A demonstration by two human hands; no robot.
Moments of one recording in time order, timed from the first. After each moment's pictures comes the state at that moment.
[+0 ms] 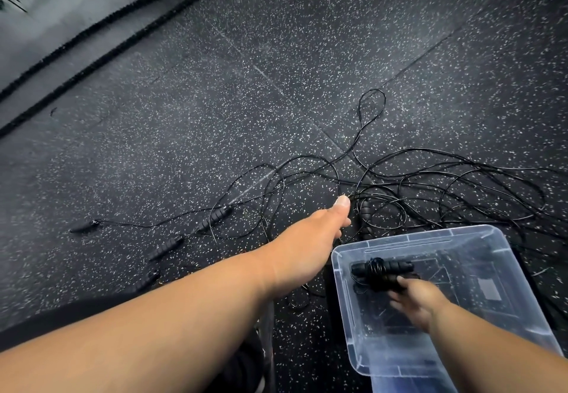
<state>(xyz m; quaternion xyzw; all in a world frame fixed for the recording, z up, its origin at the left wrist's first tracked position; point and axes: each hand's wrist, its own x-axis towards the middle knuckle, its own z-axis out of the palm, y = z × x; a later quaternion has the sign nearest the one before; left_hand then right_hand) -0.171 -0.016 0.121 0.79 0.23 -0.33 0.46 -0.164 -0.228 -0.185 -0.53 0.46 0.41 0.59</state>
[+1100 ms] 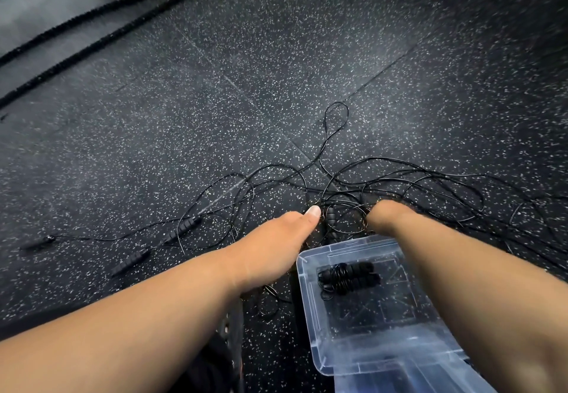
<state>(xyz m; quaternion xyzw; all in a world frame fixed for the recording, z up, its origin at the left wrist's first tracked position) -0.157 -0.029 0.124 0.86 0.16 -0.33 0.36 -0.012 -0.229 -0.077 -0.92 -0.08 0.37 0.05</state>
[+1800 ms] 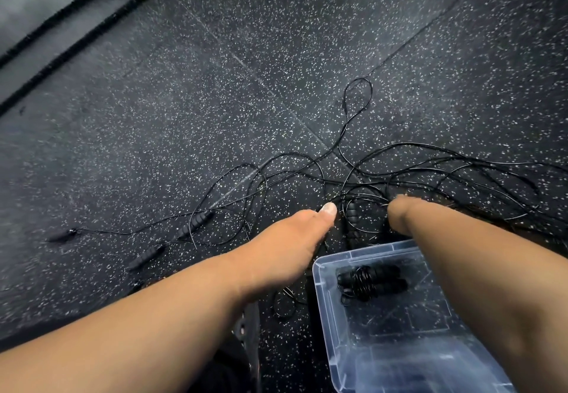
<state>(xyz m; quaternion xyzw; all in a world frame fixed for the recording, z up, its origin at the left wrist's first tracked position) -0.115 -0.019 0.103 0.83 0.21 -0.36 0.36 0.033 -0.206 -0.147 -0.88 -0.15 0.45 -0.09</state>
